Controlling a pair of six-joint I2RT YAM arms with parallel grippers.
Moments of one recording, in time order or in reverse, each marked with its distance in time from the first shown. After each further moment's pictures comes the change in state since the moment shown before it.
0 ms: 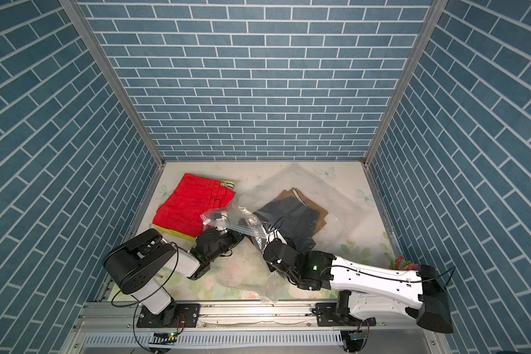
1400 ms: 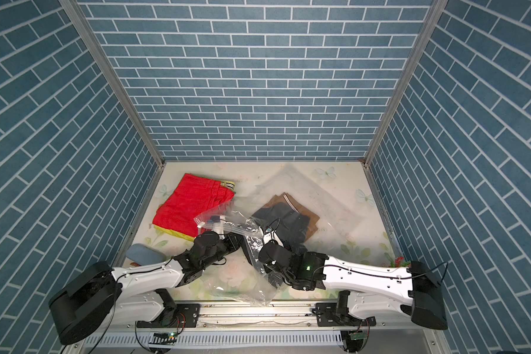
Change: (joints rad) left arm -0.134 -0.377 0.020 -0.600 -0.129 0.137; right arm 0.003 0.042 -0.043 0.065 -0.039 0.082
